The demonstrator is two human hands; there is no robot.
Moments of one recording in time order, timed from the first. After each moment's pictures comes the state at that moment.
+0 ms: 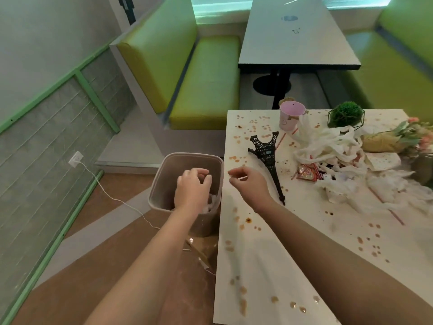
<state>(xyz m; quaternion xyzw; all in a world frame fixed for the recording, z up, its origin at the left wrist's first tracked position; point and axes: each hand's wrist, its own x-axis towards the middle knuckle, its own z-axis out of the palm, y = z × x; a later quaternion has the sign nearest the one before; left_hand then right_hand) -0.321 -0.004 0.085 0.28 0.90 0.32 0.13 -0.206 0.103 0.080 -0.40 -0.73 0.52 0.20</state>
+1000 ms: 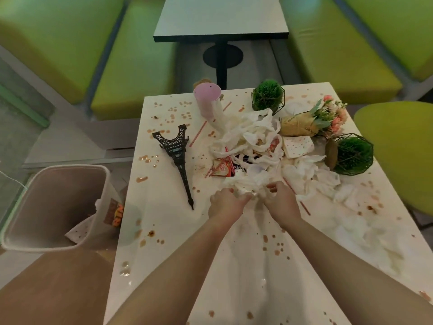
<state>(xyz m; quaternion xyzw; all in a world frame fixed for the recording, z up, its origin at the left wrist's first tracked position) -0.080 0.238 -0.008 0.28 0.87 0.18 0.38 0.053 0.315 -0.023 -0.60 -0.69 0.39 0.11</state>
